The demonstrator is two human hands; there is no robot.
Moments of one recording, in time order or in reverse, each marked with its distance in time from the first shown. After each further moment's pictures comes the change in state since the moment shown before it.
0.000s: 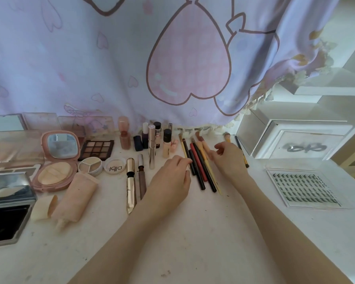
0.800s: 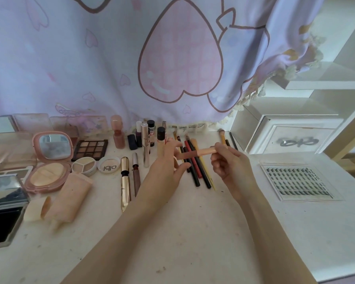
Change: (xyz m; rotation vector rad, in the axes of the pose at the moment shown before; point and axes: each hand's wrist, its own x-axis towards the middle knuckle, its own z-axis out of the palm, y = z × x) left_hand 0.004 -0.001 -0.001 -0.304 0.157 -0.021; right_hand -0.047 -0.005 -0.026 1.143 -0.134 0.214
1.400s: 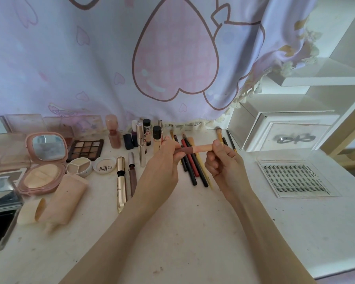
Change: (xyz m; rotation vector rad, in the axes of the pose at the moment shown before) left_hand 0.000 0.014 -0.005 0.059 0.067 0.088; right_hand -0.004 0.009 0.005 0.153 -0.103 -0.097
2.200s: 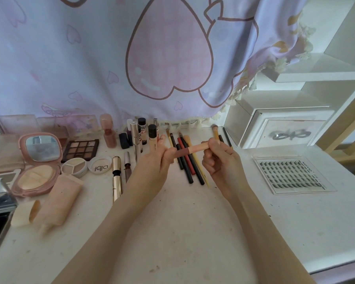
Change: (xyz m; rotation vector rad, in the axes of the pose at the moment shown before) left_hand 0.002 -0.007 -0.009 0.014 -0.132 -0.076; right_hand 0.001 -0.002 -0.005 0.039 -0.001 0.031
